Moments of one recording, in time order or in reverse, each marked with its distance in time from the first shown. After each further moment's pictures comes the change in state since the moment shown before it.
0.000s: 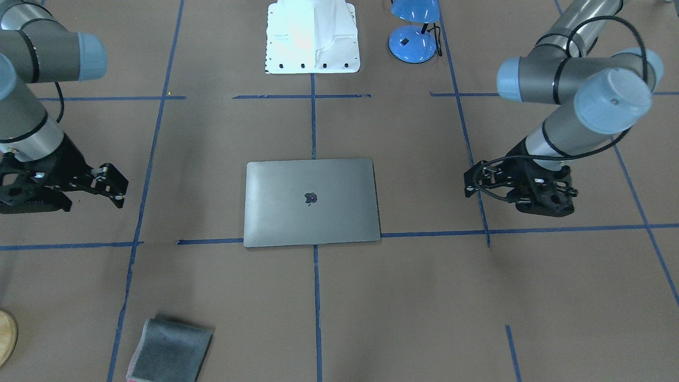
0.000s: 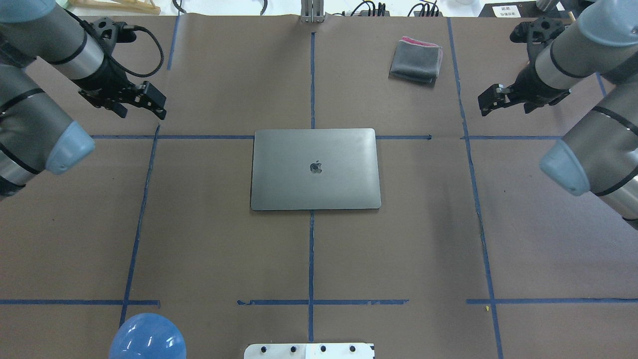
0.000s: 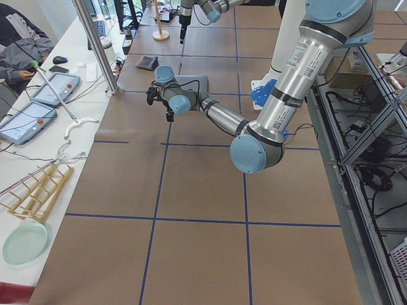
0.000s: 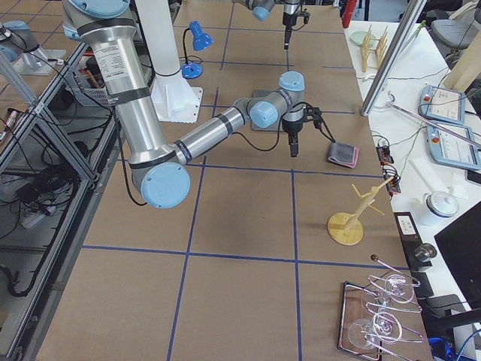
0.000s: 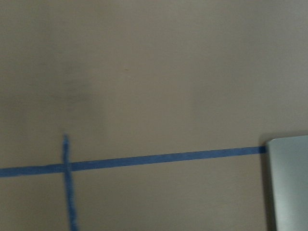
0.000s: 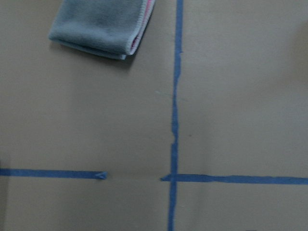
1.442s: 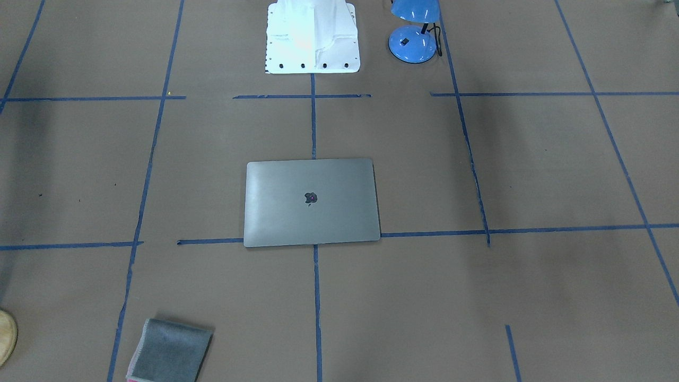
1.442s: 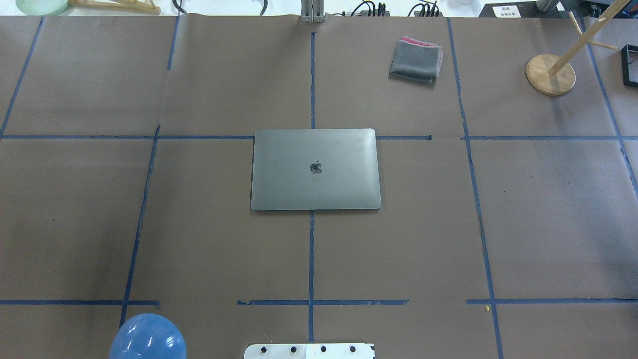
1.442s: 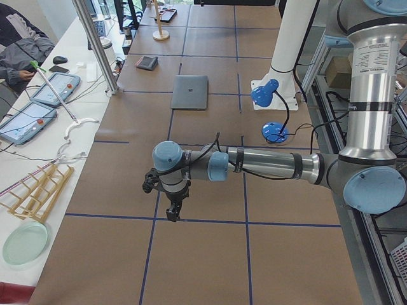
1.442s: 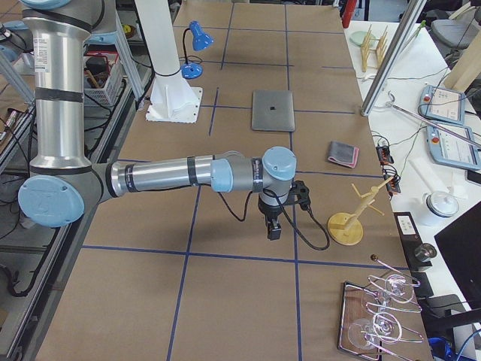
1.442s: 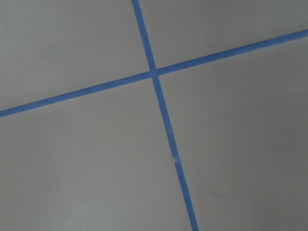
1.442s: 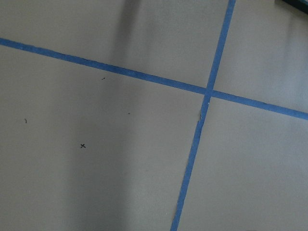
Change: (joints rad) left arm -0.485 0.479 -0.030 0.136 -0.010 0.818; right arm 0.432 -0.346 -0.042 -0.088 0.227 -0.759
